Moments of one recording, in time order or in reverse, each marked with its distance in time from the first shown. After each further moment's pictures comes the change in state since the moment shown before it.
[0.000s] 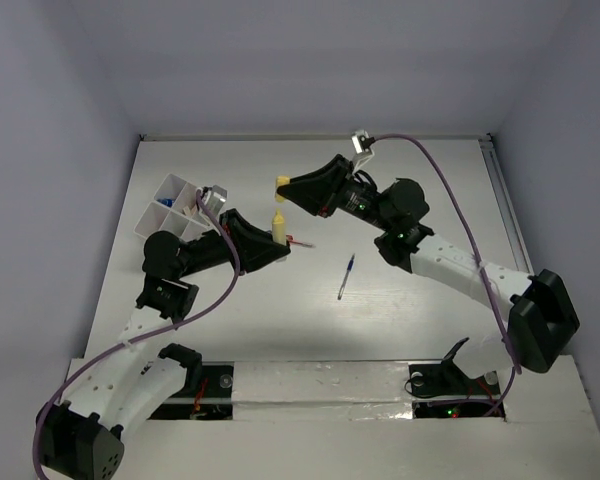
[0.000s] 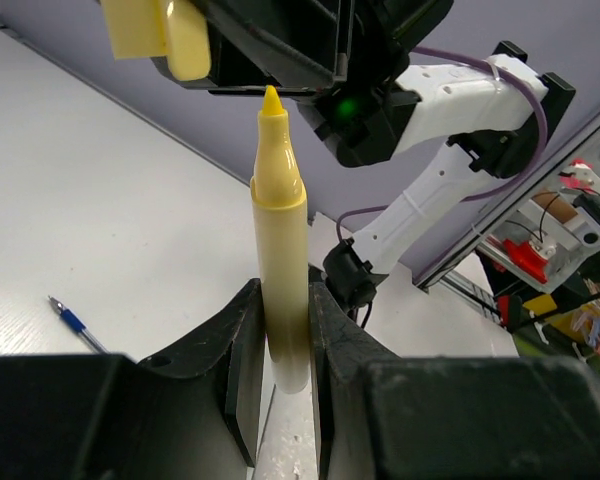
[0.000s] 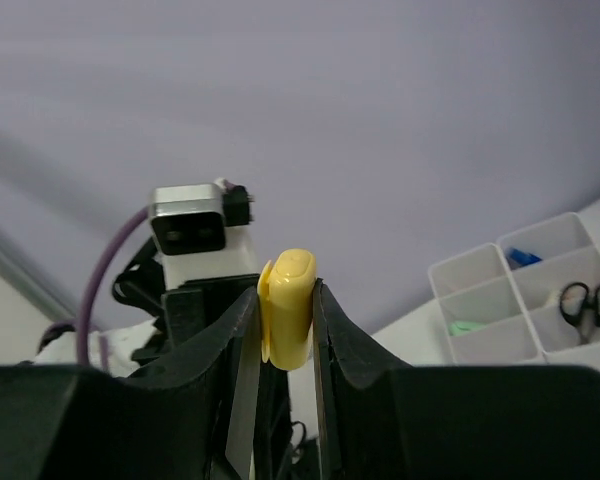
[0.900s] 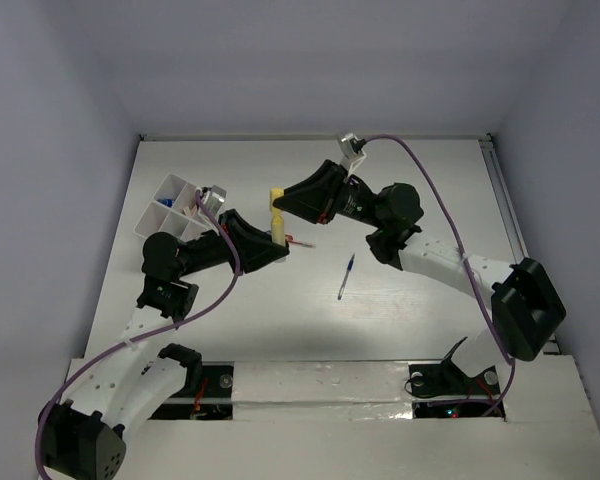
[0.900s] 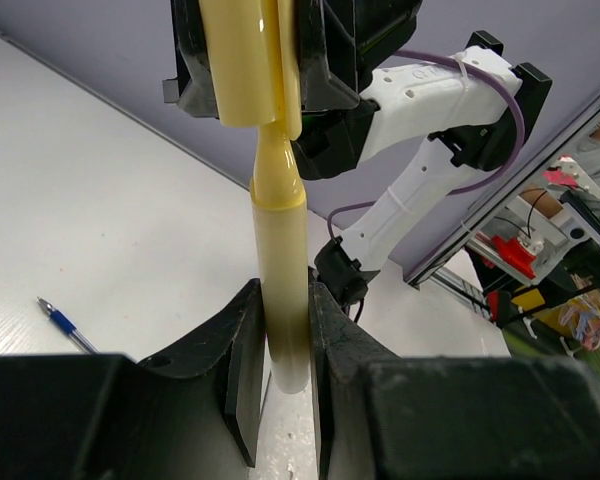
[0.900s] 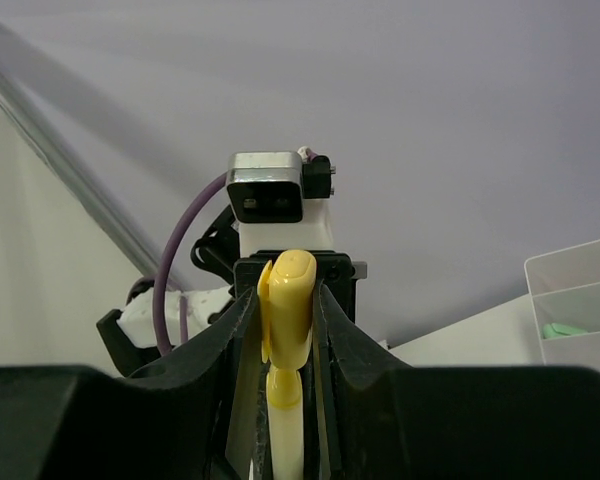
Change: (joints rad) left arm 0.018 0.008 -0.013 0.061 0.035 -0.043; right arm 0.000 0.094 0.000 0.260 -0.186 0.197
